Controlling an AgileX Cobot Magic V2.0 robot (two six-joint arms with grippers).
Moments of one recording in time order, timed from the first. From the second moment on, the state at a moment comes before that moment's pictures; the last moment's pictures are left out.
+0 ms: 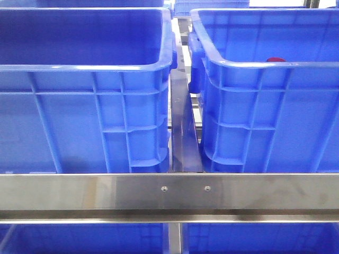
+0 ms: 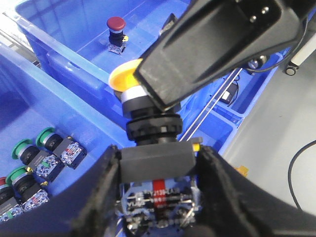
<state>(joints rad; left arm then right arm) -0.96 1.02 -1.06 0.14 0.62 -0.10 0.37 1.32 -0.88 1.77 1.03 -1.07</state>
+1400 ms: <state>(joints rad) -0.41 0.73 -0.97 0.28 0.77 -0.28 0.17 1.32 -0.89 1.77 0.95 -1.23</state>
